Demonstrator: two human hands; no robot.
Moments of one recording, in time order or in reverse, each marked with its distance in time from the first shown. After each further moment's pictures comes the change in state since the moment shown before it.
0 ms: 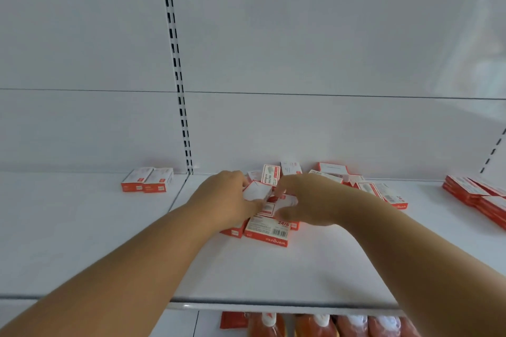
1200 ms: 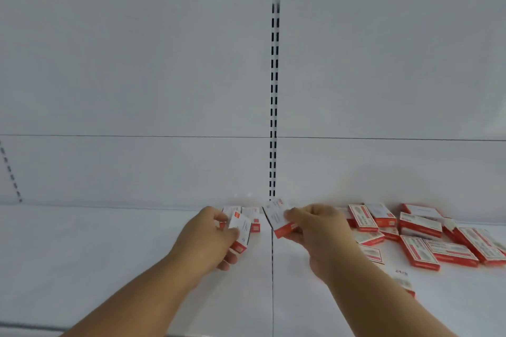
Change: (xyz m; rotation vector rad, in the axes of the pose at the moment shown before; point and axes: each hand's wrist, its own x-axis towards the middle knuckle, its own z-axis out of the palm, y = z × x) left_hand -0.053 -0.174 -0.083 -0.736 0.135 -0.360; right_hand 0.055 -0.189 0.047 1.479 0.461 0.327
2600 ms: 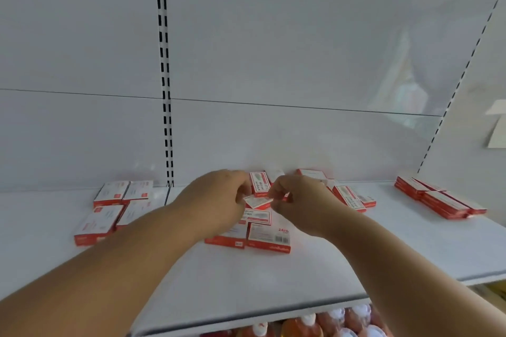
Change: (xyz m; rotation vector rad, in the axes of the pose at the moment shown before) left_hand -0.003 0.077 0.150 0.635 -0.262 0.718; right_hand 0.017 -0.027 -0.164 -1.303 -0.090 -0.437
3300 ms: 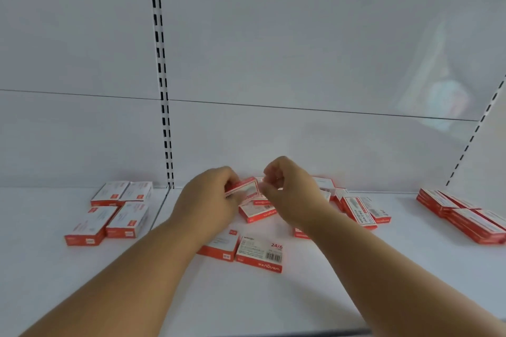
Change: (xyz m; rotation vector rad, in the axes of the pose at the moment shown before) left_hand 0.020 0.002 0.023 -0.134 0.248 -0.254; right_hand 0.046 0.016 0.013 0.326 0.161 0.002
